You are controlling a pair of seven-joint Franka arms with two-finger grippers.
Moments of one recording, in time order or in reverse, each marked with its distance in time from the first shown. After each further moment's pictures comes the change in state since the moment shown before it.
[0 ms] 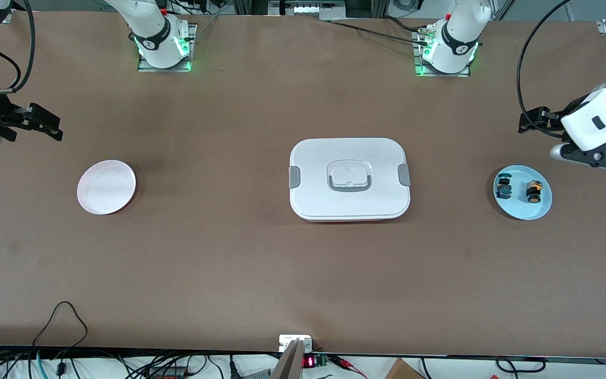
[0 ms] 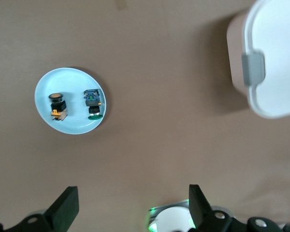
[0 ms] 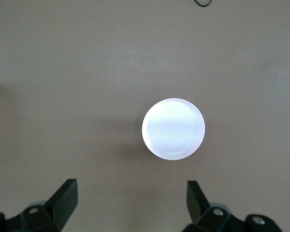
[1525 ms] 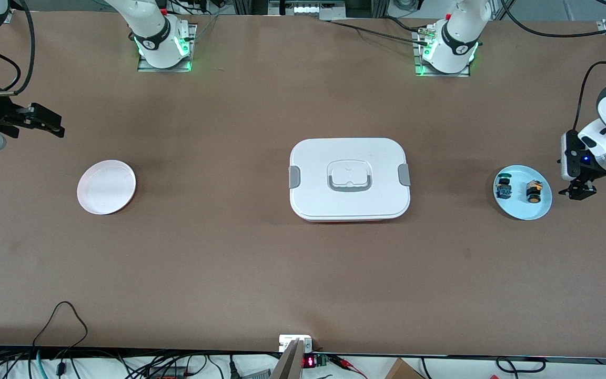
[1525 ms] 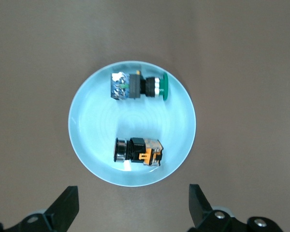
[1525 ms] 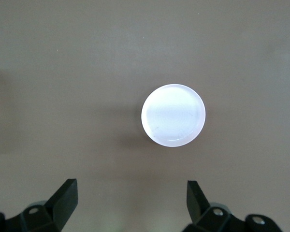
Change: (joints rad) left arm 0.359 0.116 0.009 -0.502 0.046 0.889 1.772; right arm -0.003 0.019 -0.006 0.028 0.001 -0.080 0.000
